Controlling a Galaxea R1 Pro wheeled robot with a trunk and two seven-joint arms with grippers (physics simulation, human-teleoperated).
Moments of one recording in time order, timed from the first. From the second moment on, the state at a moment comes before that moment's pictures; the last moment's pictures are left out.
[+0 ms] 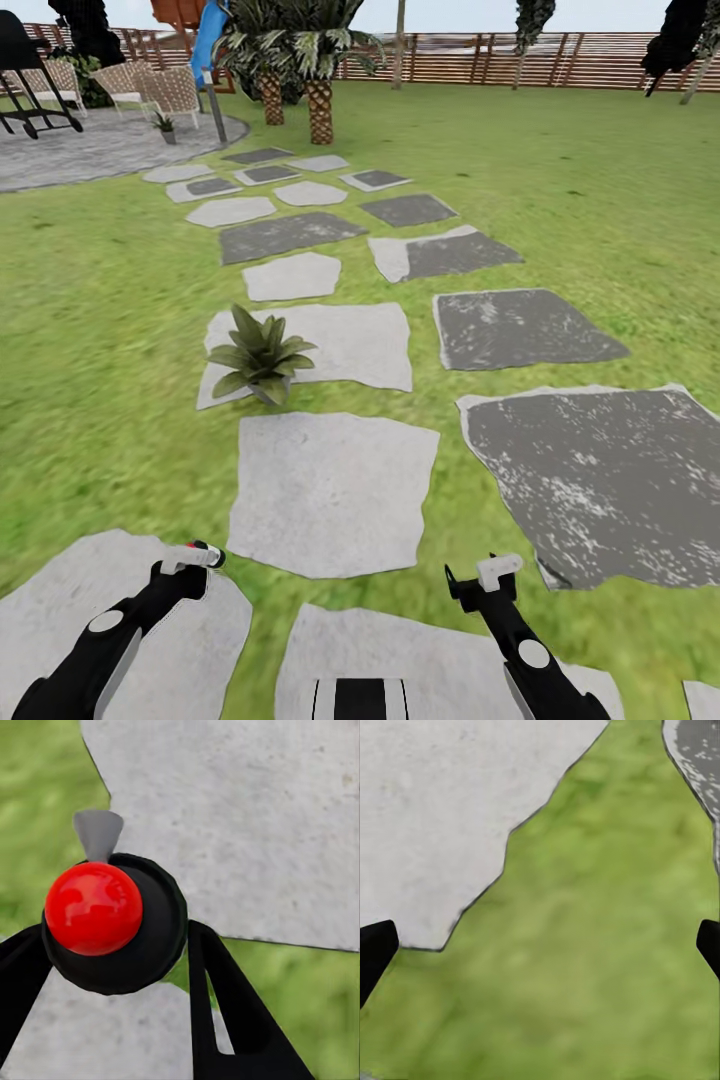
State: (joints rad) left arm -0.40 0.20 0.12 -0.76 -0.02 -0.02 -0.35; right arm -0.37 -0.03 0.04 -0.68 0.16 -0.25 0.02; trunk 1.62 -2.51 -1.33
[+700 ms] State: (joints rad) left arm -0.40 0.20 0.11 -0.78 -0.02 -0.02 -0.35; right arm -0.37 -0.03 0.04 -0.68 0.16 -0.25 0.02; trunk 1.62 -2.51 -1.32
